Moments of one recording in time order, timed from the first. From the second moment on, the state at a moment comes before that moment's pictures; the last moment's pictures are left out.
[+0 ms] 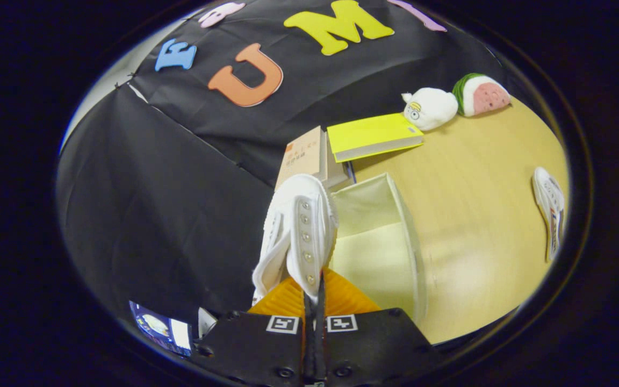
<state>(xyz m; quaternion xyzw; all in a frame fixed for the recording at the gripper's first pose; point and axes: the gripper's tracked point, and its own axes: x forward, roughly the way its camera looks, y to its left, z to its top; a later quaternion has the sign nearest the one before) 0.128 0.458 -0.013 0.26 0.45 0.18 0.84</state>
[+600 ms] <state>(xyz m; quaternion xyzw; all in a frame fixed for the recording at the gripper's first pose) 0.144 0.487 -0.097 0.21 0.52 0.12 0.82</state>
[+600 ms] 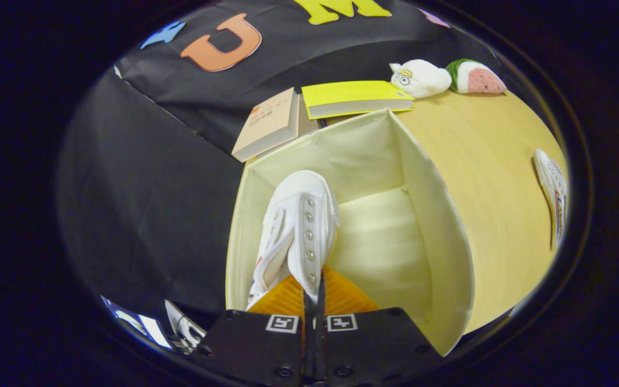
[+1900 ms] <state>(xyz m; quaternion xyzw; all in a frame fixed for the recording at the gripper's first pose) 0.114 0.137 0.000 -0.04 0.31 0.06 0.95</state>
